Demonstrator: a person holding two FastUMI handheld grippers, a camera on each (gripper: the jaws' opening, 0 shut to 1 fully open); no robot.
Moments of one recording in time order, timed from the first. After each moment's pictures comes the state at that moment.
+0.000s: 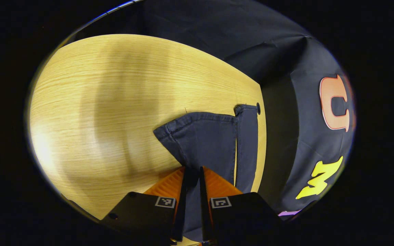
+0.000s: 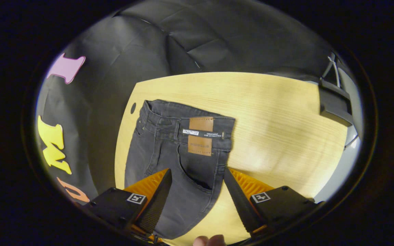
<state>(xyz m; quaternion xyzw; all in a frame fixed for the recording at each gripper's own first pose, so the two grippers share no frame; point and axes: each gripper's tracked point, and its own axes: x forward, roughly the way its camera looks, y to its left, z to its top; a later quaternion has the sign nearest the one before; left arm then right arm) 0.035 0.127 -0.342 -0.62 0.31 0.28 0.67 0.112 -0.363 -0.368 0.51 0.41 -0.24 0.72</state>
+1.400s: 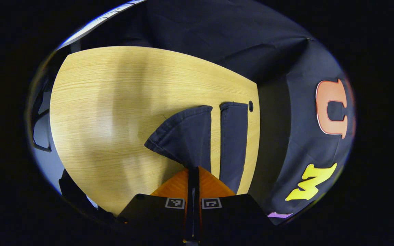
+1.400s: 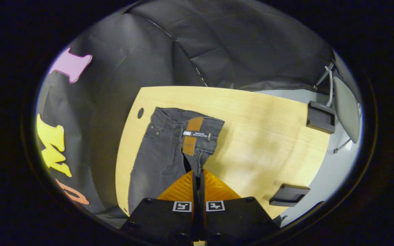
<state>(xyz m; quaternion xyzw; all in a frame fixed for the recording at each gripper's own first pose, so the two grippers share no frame) 0.029 0.121 -0.255 -0.64 0.32 0.29 0.63 0.089 -0.365 -0.284 0.50 0.40 -0.26 0.73</state>
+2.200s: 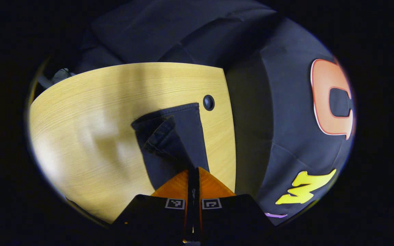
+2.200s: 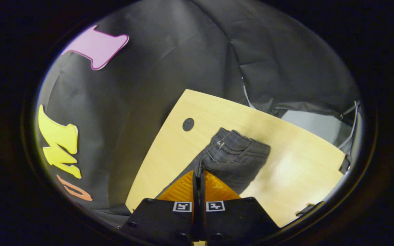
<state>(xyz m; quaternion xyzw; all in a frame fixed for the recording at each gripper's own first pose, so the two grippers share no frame) 0.250 0.158 -0.245 -0.61 0.38 0.21 0.66 0.294 -0.358 -0.242 0.44 0.41 -0.18 0.78</state>
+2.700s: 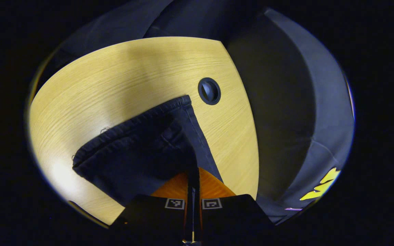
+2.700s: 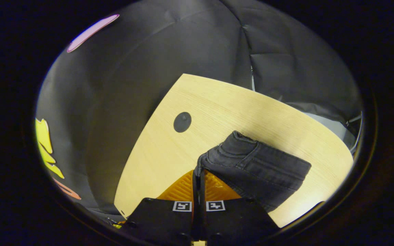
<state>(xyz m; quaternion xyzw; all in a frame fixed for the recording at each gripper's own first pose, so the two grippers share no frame) 0.322 0.148 -0.346 -0.54 0.46 0.19 0.68 0.360 -0.355 -0.342 0.43 0.44 -0.17 0.77</state>
